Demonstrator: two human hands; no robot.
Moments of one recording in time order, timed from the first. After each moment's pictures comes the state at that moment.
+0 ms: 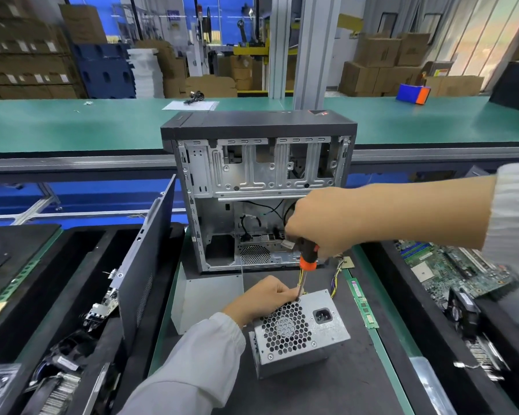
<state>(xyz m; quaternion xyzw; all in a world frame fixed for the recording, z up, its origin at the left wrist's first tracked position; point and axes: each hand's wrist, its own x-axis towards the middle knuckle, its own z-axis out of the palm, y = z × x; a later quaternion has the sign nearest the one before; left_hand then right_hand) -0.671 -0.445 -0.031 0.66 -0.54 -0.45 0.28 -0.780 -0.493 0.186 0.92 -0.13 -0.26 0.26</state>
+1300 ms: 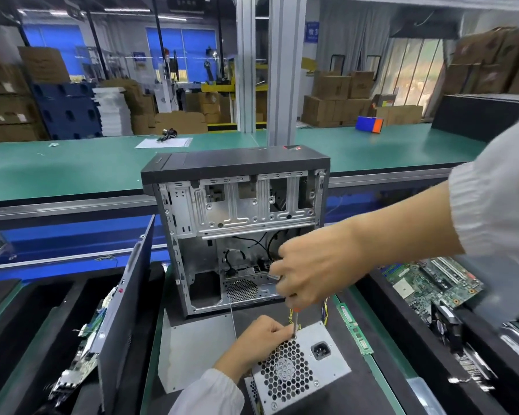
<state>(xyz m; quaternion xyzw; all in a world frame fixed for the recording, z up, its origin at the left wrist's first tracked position) -0.671 -0.441 -0.036 0.64 -0.57 -0.42 0.30 -0.791 -0.494 0.192 0.80 0.31 -0.22 0.46</state>
